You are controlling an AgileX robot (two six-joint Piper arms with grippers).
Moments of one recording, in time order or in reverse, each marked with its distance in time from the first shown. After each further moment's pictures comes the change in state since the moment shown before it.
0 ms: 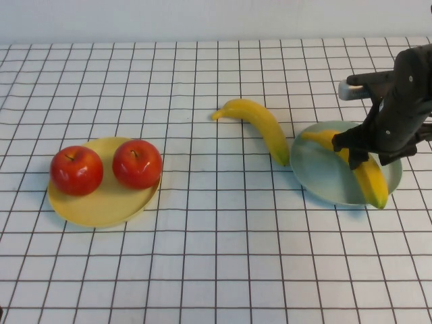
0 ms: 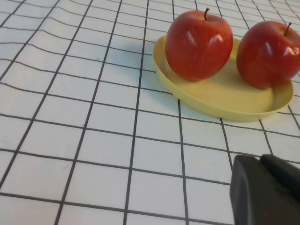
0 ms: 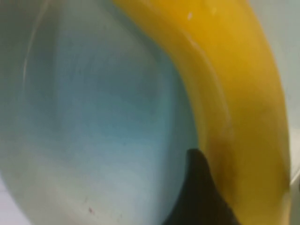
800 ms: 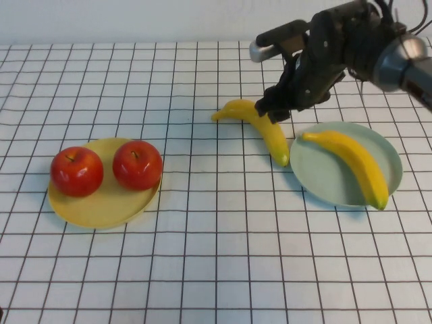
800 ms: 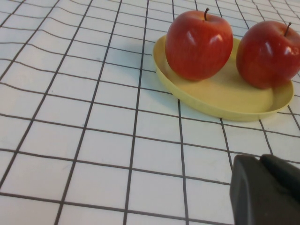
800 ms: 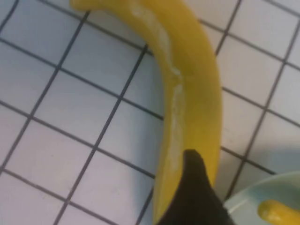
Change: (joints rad) right arm 0.173 0.228 -0.534 0.016 0.060 -0.197; left arm 0.000 0.000 0.000 0.000 0.000 0.000
